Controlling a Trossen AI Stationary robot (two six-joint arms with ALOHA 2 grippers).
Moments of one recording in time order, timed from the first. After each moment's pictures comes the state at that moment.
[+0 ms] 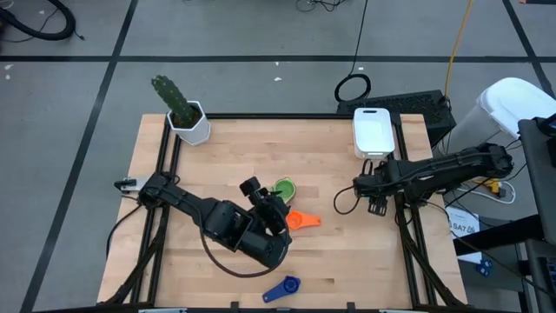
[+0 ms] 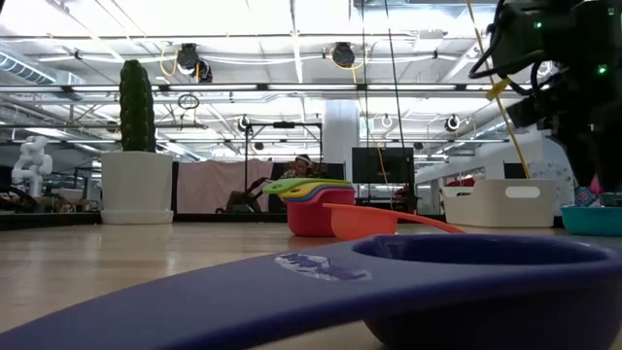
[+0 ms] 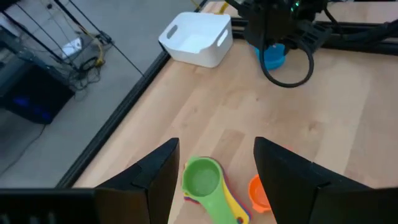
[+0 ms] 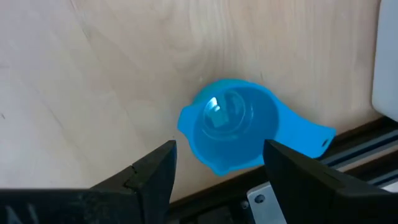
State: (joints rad) left arm -0.48 2.07 2.36 -1.39 -0.91 -0.65; right arm 0.07 1.10 0.65 -1.26 0.15 0.41
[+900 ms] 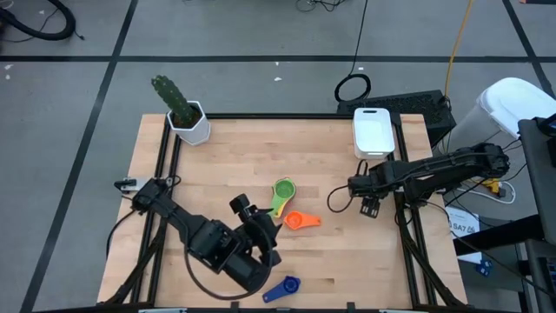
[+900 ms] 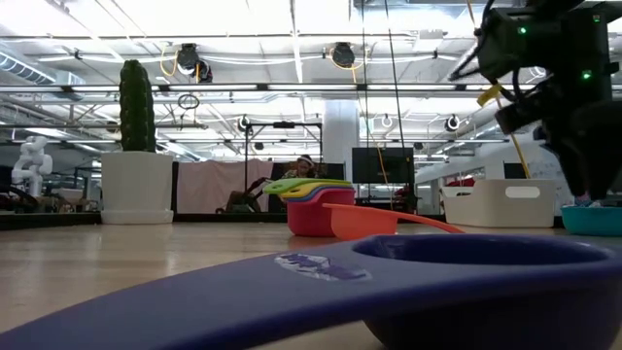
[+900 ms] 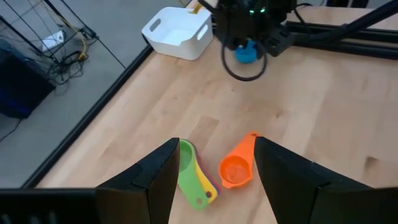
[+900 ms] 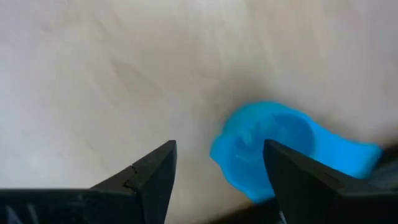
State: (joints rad) left arm -0.60 2.07 2.36 -1.45 -0.91 -0.83; right arm 0.06 1.16 0.65 -1.15 0.08 0.48
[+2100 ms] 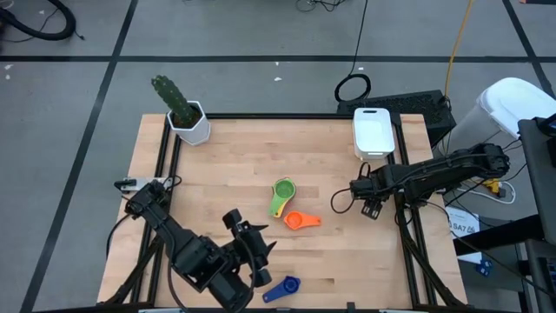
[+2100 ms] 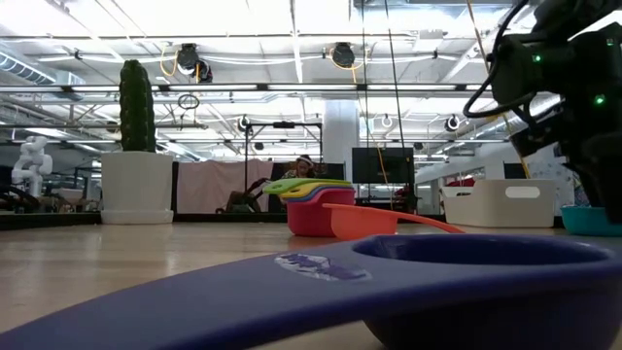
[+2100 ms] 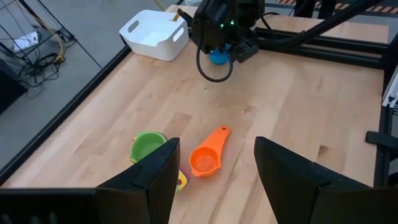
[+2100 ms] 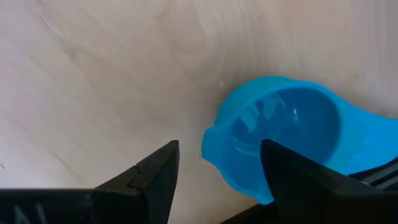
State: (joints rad) left arm -0.69 2.08 2.36 -1.43 -0.92 -0.90; right arm 0.06 1.16 0.53 -1.08 0.07 0.58
